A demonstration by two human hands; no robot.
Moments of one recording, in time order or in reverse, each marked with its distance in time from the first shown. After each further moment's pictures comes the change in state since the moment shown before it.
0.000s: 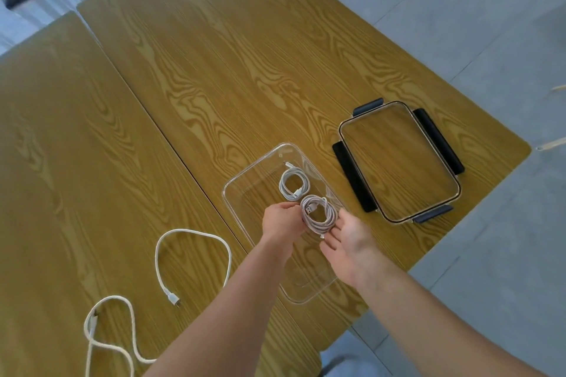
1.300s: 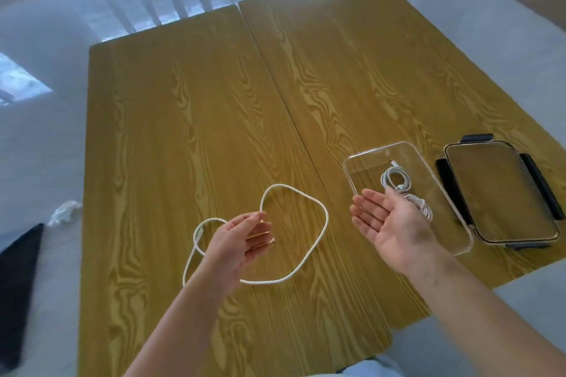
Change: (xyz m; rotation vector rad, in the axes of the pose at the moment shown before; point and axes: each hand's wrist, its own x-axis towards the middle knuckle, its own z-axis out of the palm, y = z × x) left_hand -0.081 -0.120 -0.285 -0.553 -0.037 0.185; right_hand -0.085 0.087 0.089 -0.194 -0.179 -0.222
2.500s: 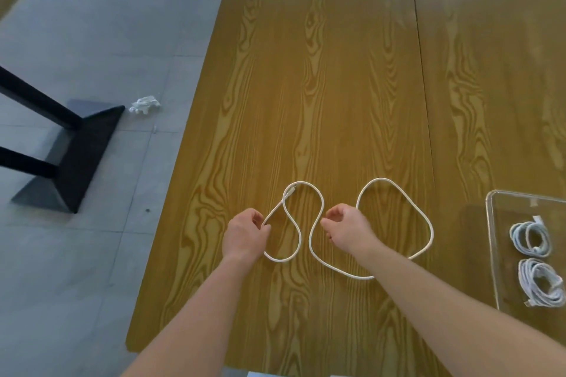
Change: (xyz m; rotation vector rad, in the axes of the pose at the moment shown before) left_hand 0.048 -0.080 -0.169 0.734 0.578 0.060; right_hand 0.075 0.183 0.150 -1.514 -0.296 -0.140
